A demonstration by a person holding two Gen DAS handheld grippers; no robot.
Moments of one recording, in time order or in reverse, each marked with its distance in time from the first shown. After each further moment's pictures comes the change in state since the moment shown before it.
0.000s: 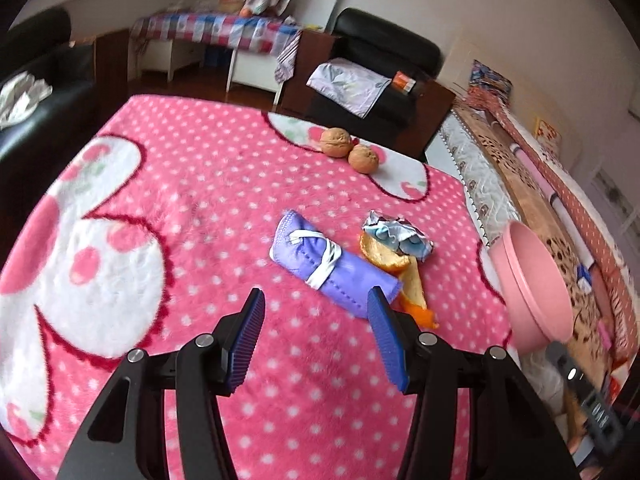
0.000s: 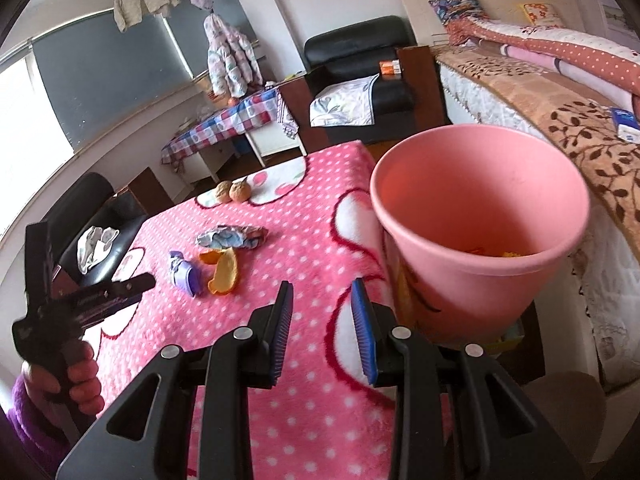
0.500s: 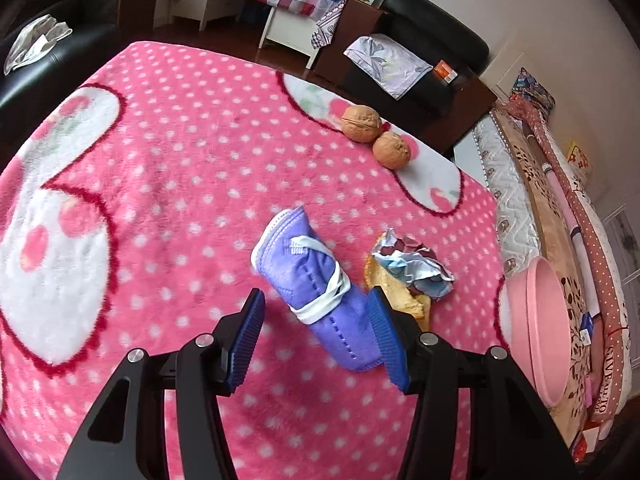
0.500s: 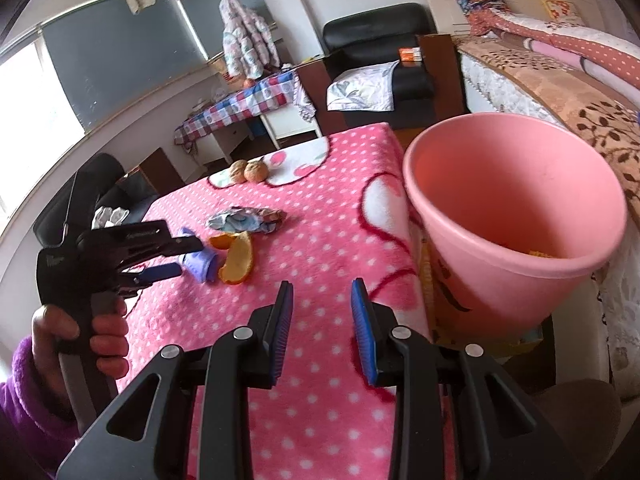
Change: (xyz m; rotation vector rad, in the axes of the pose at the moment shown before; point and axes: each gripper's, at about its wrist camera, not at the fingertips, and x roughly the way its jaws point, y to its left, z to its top) left arm 0.059 -0.008 0.027 -0.169 0.119 0.036; right arm 0.025 0.015 0.003 -0.048 0.058 0.048
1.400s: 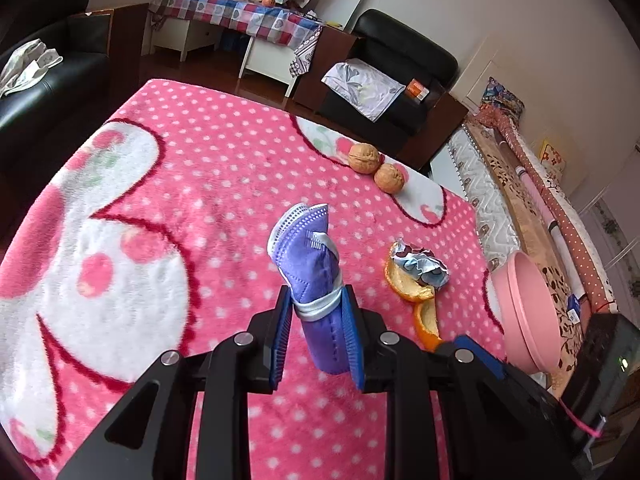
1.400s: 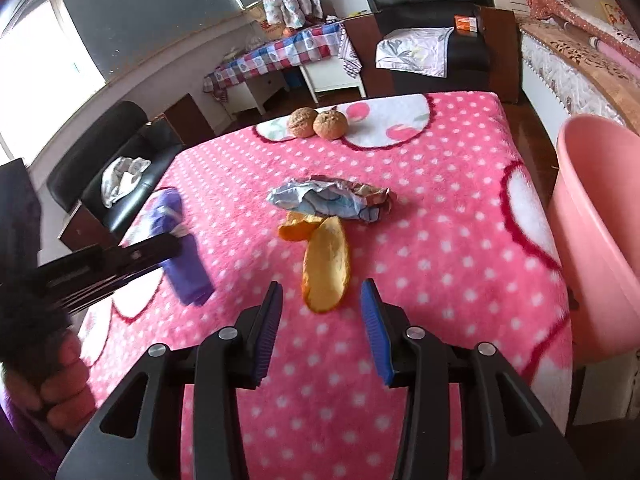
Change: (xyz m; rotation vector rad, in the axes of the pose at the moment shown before) left arm -0.054 0.048 -0.009 0.079 -0.106 -0.071; right arm 0.082 0.075 0.018 -0.093 0.177 0.068
